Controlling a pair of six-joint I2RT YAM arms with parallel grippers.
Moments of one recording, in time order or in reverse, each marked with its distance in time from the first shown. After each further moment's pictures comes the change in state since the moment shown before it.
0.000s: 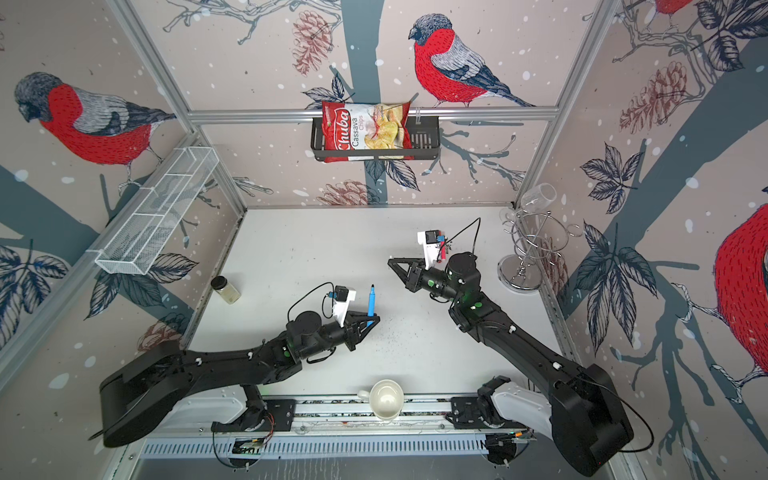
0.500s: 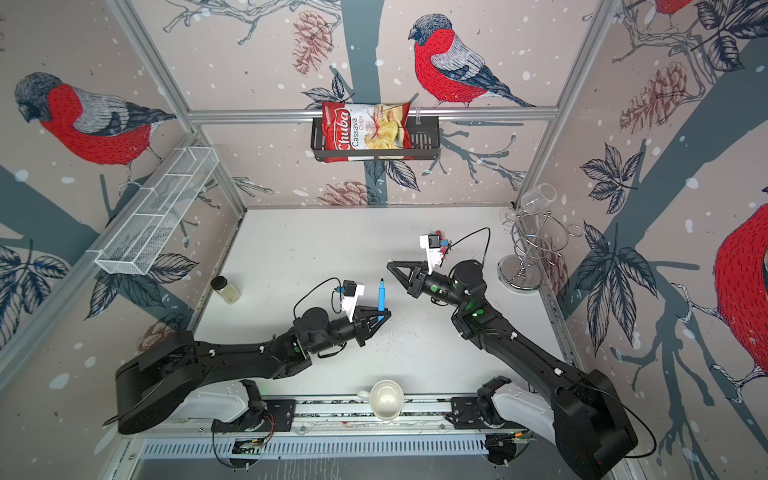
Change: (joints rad) left arm -0.028 0.075 0.076 0.084 0.008 -0.034; right arm 0.010 -0.035 -0.066 0.141 -0.053 0.066
